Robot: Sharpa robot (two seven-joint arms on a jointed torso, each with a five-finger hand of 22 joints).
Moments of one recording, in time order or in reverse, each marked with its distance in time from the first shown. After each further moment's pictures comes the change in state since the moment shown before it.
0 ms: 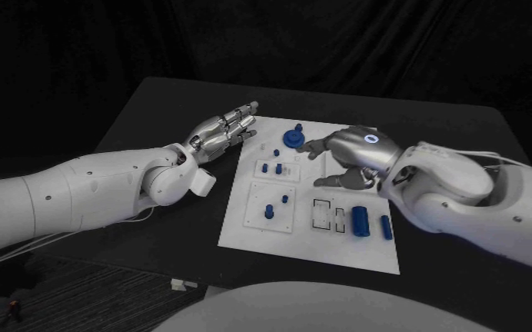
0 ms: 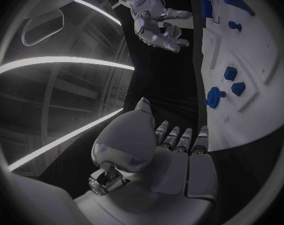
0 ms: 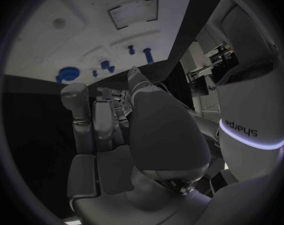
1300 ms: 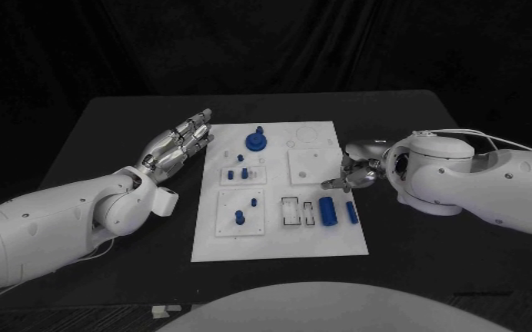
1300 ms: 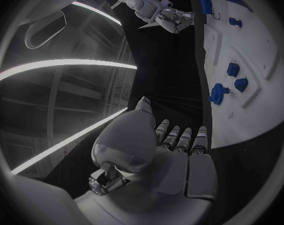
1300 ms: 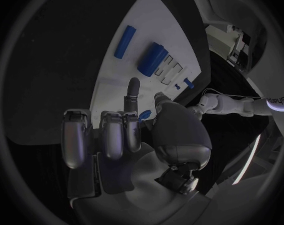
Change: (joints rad) left arm -0.023 -0.022 0.000 0.010 0.000 -0.039 0.054; left_hand 0.021 -0.005 0.000 0.000 0.020 0.032 0.006 0.008 0.003 0.000 0.000 0.027 0.004 -0.002 -0.027 0.000 0.000 0.000 -0.002 -0.041 0.000 -0.004; right arm -0.005 -0.140 -0.016 0.024 0.290 0.362 -0.471; right_hand -0.614 0.095 -0.088 0.030 0.042 0.564 -0.154 0.292 0.447 0.528 -0.183 1.395 1.225 0.030 -0.153 0.306 0.126 -0.094 0.127 -0.138 0.693 0.000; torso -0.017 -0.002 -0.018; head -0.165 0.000
